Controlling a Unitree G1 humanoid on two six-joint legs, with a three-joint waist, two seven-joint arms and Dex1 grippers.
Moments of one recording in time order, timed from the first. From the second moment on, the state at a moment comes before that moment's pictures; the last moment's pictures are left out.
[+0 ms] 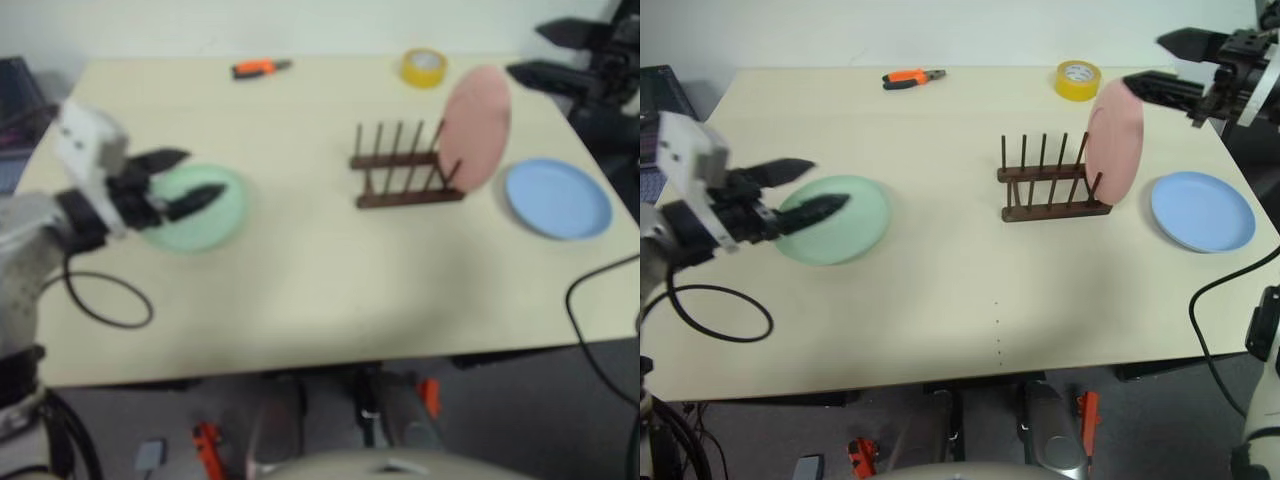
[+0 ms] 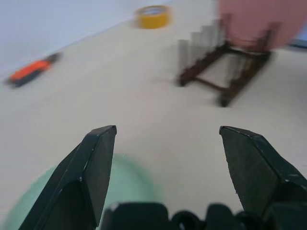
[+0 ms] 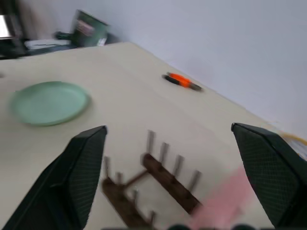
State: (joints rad) left arm -0.36 0.95 0.41 -0.28 -0.62 0.83 -0.70; right arm -1.03 -0.90 -0.12 0.19 0.47 0.68 1.19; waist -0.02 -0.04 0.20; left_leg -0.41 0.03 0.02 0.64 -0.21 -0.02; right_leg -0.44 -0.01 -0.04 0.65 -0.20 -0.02
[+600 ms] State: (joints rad) left arm -0.73 0.79 0.20 0.68 -0.29 0.71 -0.51; right arm -0.84 -0.66 0.11 -0.28 0.51 0.81 0.98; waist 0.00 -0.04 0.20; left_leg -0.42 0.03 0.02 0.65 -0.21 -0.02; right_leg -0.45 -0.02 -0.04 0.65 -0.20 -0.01
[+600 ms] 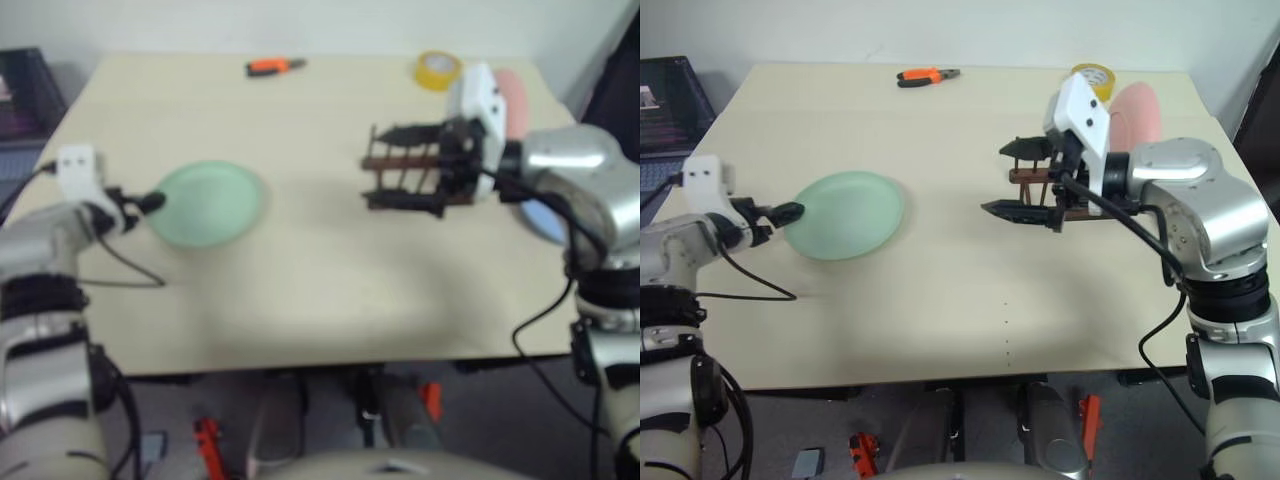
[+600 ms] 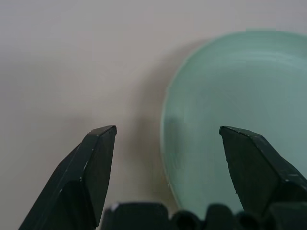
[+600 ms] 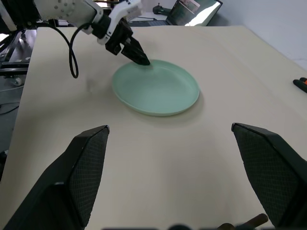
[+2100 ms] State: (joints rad) left arm -1.06 0.71 0.11 0.13 -0.28 1.12 -0.43; right arm -0.96 -0.13 0.60 0.36 -0.26 0.11 0.53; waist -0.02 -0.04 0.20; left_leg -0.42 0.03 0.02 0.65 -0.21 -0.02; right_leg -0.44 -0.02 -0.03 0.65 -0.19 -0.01
